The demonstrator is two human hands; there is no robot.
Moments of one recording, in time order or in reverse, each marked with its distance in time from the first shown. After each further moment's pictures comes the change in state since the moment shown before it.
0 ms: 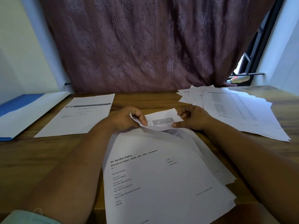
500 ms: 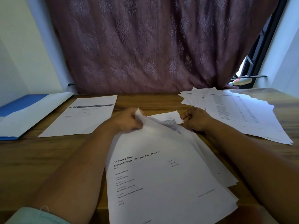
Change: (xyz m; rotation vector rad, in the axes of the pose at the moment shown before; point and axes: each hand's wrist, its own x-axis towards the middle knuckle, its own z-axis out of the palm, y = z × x) left_hand -0.005 -0.001 0.000 -0.002 0.060 -0.098; right_hand -0.004 -0.013 -0.003 -0.037 -0.027 0.099
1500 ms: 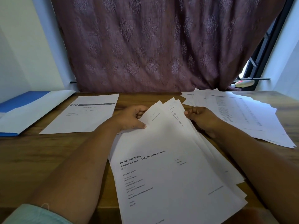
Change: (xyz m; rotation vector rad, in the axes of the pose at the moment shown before) left_hand -0.005 0.006 0.000 -0.079 -0.055 0.057; right_hand -0.004 0.005 -0.002 0.379 0.019 0.032
